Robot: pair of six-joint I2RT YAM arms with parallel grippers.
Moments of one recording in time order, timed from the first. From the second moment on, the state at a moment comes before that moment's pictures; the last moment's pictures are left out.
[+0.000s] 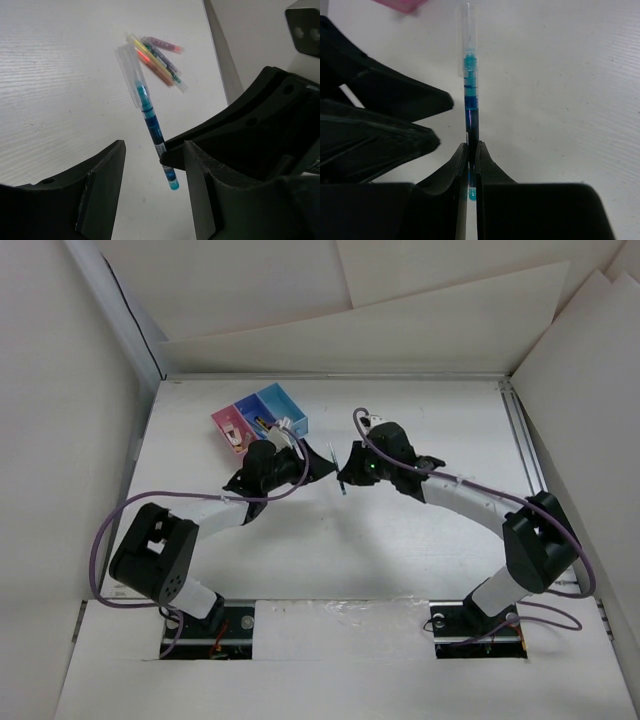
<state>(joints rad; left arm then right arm) -0.48 1.48 0.68 0.52 0.37 -0.83 0.64 1.57 1.05 -0.10 -0.16 0.57</state>
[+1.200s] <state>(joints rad) -0.34 1.62 1.04 0.39 0.15 -0.89 0.59 1.21 0.89 -0.05 -0.15 0.58</state>
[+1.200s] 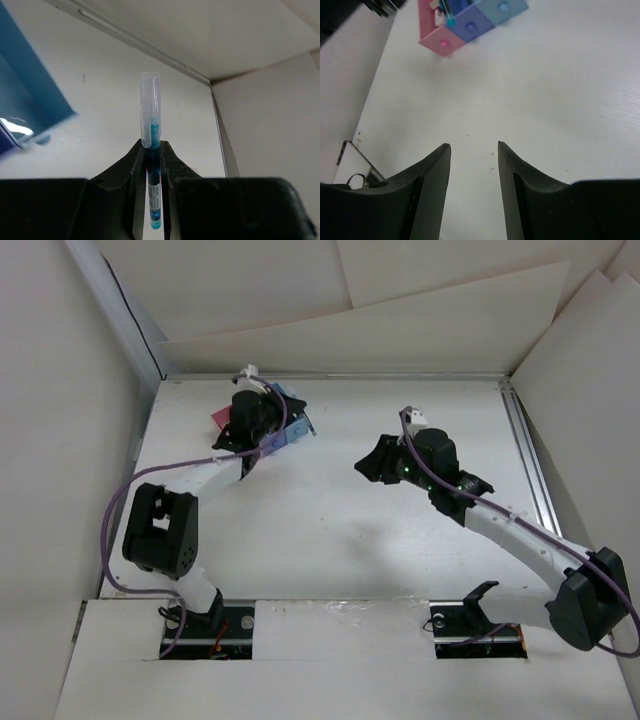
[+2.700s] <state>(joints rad) -0.19 1.96 1.35 0.14 0.05 -0.82 0.37 1.30 0.81 -0.11 0.19 0.68</state>
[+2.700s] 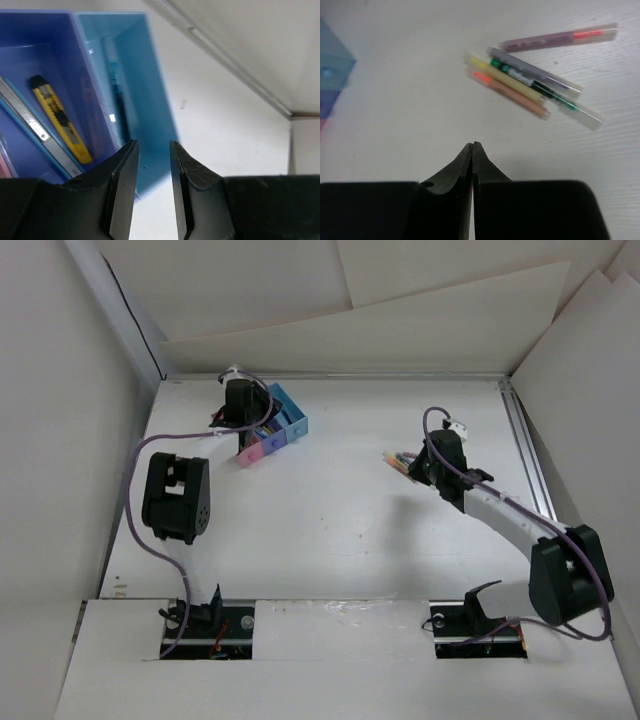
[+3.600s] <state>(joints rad) -0.45 1.40 0.65 0.54 0.19 -0.83 0.28 1.71 1.01 -0.21 0.17 0.65</state>
